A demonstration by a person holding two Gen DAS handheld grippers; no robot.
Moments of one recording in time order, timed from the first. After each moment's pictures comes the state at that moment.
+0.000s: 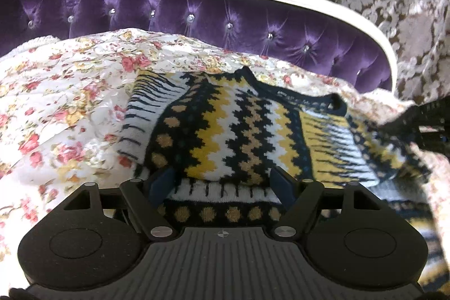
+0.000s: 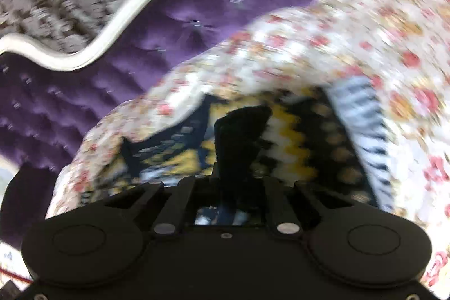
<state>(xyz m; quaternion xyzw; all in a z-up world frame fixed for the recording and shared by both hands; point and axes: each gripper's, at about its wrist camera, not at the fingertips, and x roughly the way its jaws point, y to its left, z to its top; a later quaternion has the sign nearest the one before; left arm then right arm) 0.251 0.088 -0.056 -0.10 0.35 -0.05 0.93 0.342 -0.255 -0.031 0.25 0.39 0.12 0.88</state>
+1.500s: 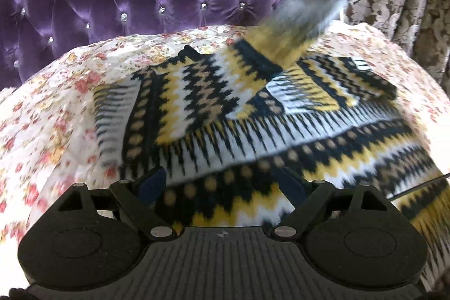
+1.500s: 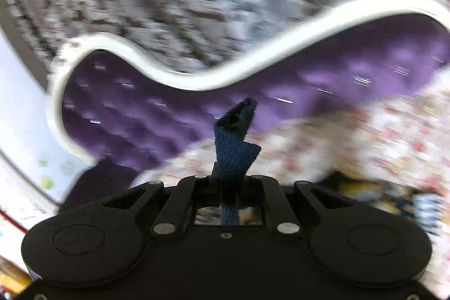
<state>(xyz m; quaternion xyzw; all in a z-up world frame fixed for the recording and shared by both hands) 0.236 0.070 -0.038 0.05 0.39 -0.17 0.90 0.337 -0.242 0.076 0.20 0.35 0.20 0.89</state>
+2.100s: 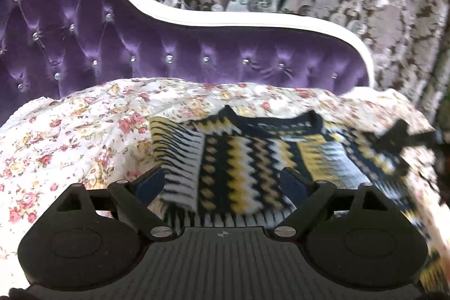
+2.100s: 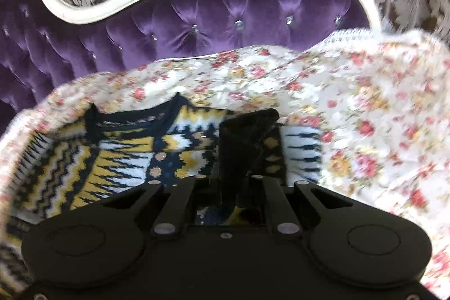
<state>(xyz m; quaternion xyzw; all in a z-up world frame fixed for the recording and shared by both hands) 0.260 0.081 0.002 -0.02 0.32 -0.09 0.94 0.313 -0.268 -0.042 0.05 0.37 0.06 0.92</state>
